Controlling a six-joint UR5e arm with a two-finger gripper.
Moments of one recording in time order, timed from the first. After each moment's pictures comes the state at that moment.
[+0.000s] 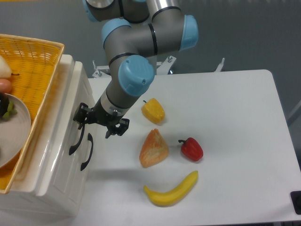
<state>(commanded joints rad) 2.28 -1.87 -1.52 -1.40 1.07 0.41</state>
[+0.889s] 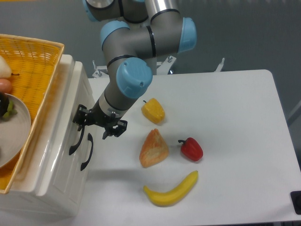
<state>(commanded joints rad) 2.28 -1.88 -1.52 -1.39 1.07 0.41</state>
